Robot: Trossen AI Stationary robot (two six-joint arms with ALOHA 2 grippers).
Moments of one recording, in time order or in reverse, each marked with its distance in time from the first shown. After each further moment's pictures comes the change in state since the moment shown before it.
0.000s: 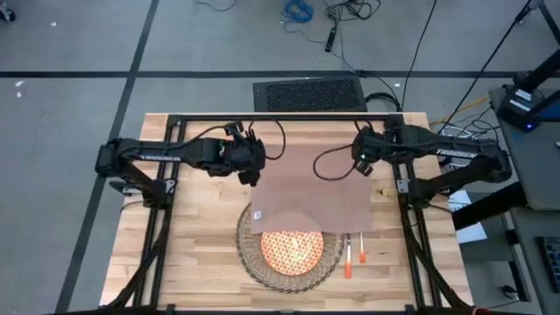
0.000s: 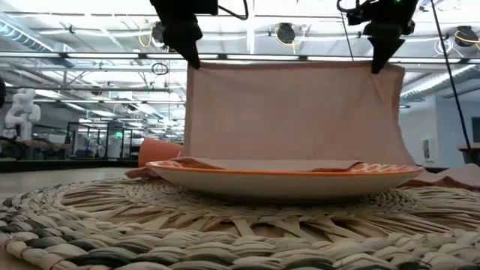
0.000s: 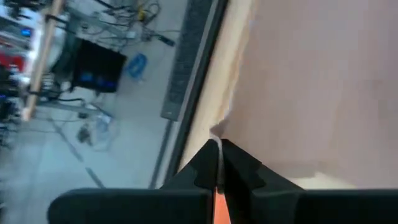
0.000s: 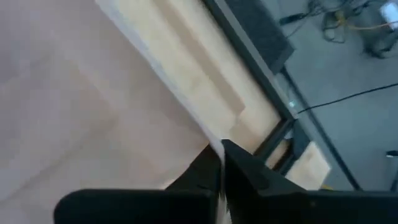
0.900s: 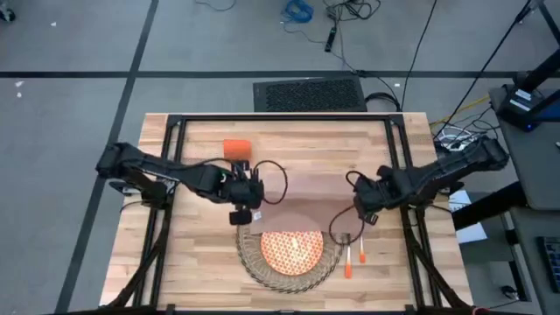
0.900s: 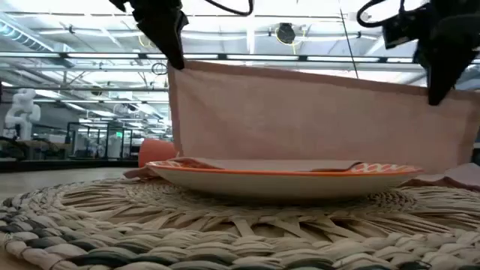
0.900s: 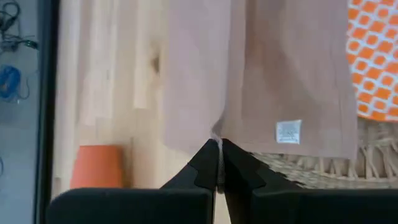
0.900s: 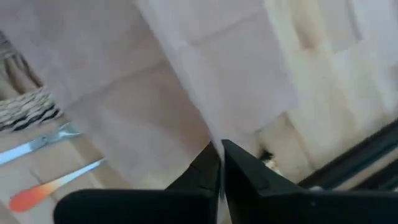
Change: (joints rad) left arm -0.249 0.045 -0.047 -0.086 0.322 -0.181; right arm 0.466 0.000 -0.299 0.155 -0.305 0.383
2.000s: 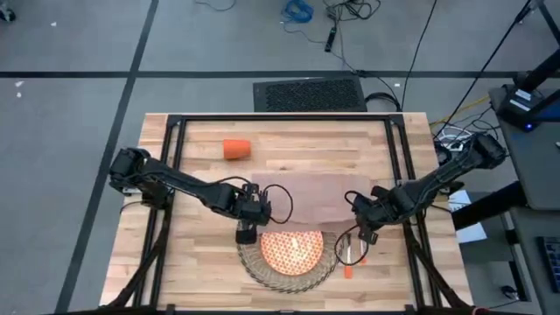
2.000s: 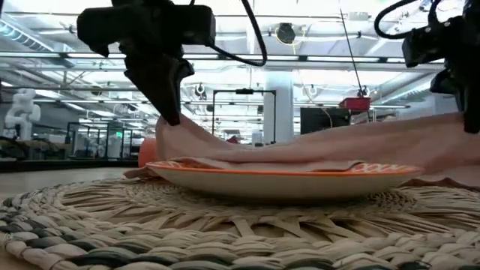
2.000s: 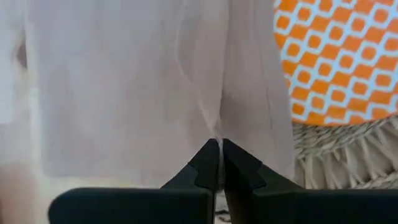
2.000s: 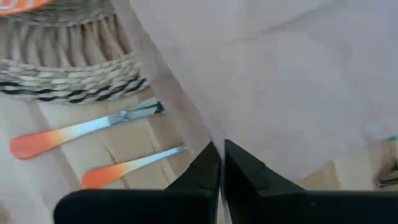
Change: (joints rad) left arm -0.045 0.121 -0.155 0.287 0.200 -0.034; right arm 0.152 0.000 -0.158 0.313 -0.131 0.079
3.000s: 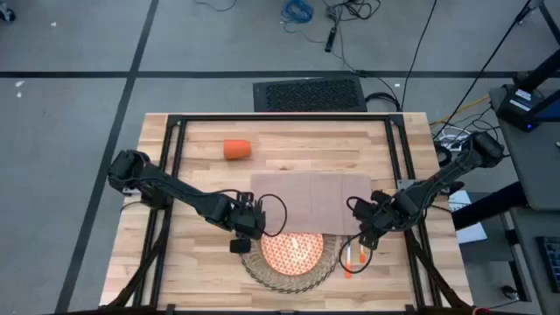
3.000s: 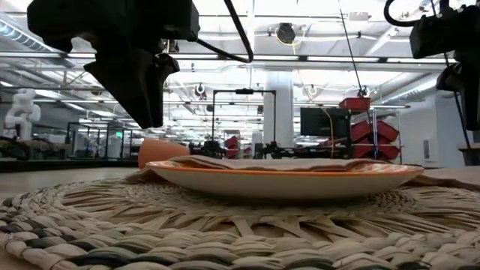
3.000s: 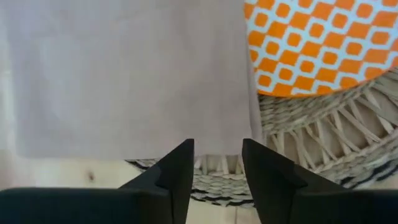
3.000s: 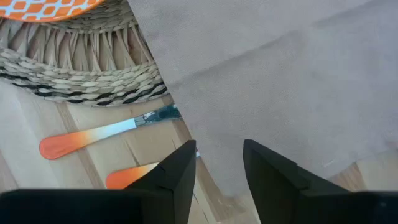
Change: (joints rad) left arm -0.093 0.000 -0.022 -0.027 -0.053 -0.083; right arm 0.065 0.000 0.001 0.038 0.035 0.072
